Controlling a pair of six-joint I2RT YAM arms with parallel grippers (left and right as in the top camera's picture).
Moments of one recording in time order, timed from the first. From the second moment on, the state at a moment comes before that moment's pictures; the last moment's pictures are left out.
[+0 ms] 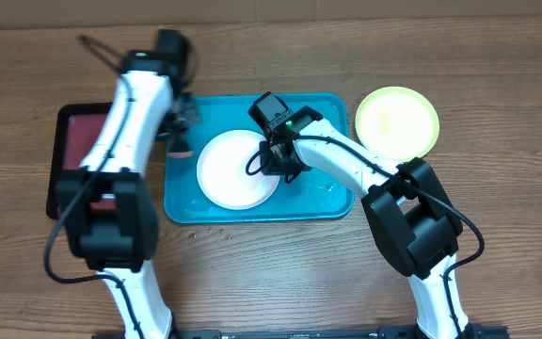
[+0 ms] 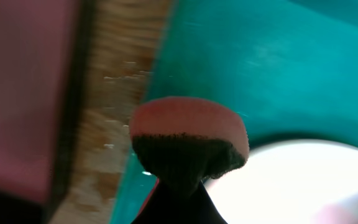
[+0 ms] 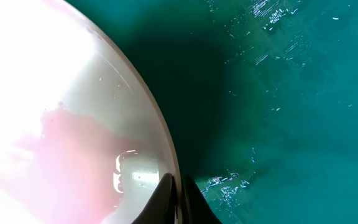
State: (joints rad) left arm -0.06 2.06 1.78 -1.19 -0.16 -0.47; right arm 0.65 2.19 1.65 -0.83 -0.01 0.58
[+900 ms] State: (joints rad) left arm 0.36 2.16 1.70 -1.13 -0.06 -0.41; right arm 0.65 2.19 1.65 -0.81 -0.01 0.57
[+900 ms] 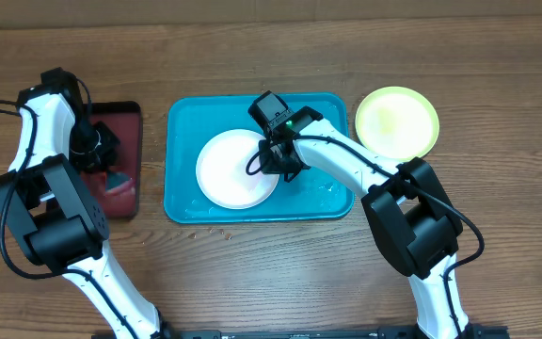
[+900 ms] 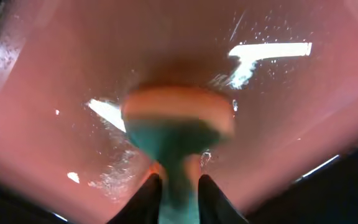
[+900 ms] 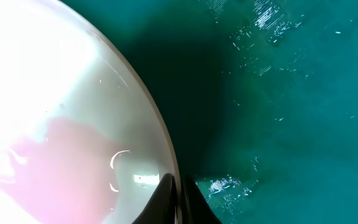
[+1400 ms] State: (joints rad) left arm 0.36 2.12 1.92 -1.34 0.09 -0.30; right arm 0.65 2.19 1.80 -0.96 0.03 0.51
